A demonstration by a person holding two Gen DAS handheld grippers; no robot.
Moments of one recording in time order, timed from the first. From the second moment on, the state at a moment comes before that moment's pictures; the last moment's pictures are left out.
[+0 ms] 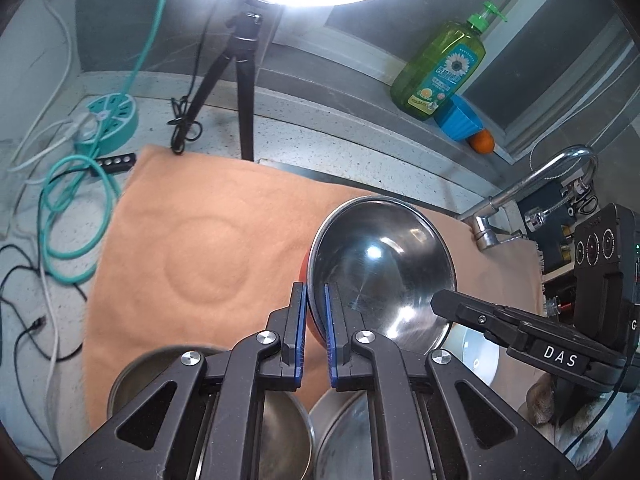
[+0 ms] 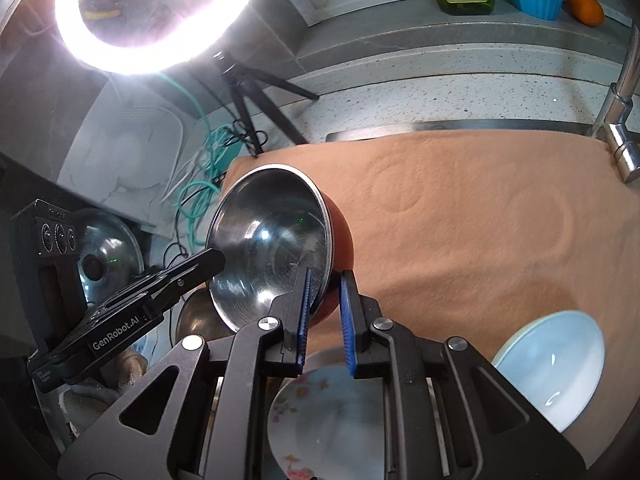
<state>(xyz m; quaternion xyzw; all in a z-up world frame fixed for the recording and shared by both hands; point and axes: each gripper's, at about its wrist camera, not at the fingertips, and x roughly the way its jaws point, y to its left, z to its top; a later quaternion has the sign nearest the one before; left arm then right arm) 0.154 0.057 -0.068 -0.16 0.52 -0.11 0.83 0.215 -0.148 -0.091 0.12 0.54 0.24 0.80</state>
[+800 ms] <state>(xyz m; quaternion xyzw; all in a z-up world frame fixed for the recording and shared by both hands) 0.060 0.132 -0.072 -0.19 0.51 -0.05 0.84 0.137 -0.064 -0.105 0.06 0.56 0.31 0.77</state>
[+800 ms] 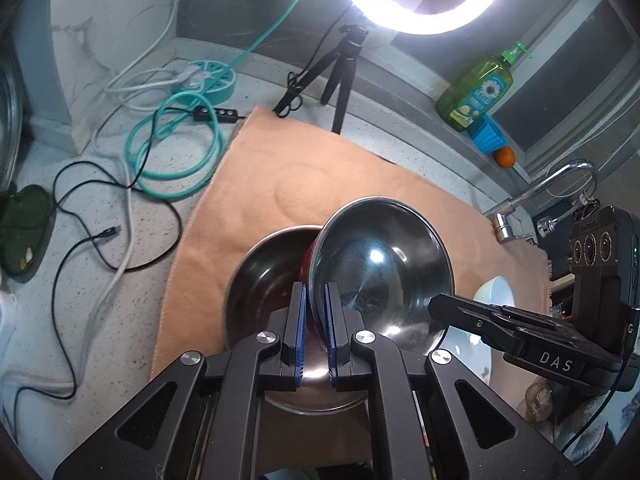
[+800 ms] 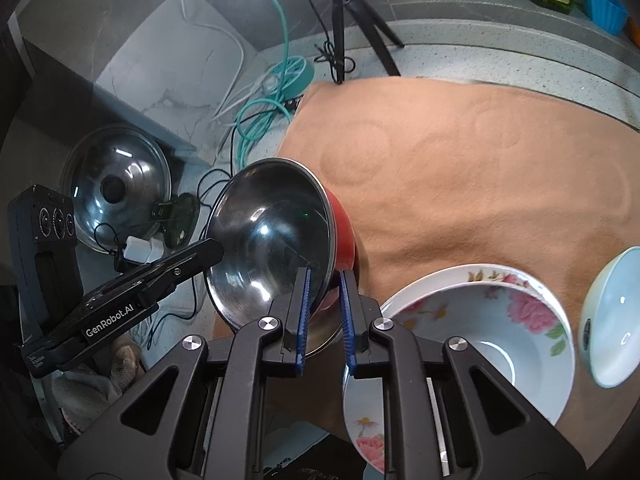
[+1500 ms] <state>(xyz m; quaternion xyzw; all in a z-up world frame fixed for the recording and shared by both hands) 0.055 0.142 -0.108 -0.17 0.55 -0.03 0.82 0.140 -0.033 -0.147 0.02 0.59 0.30 0.75</state>
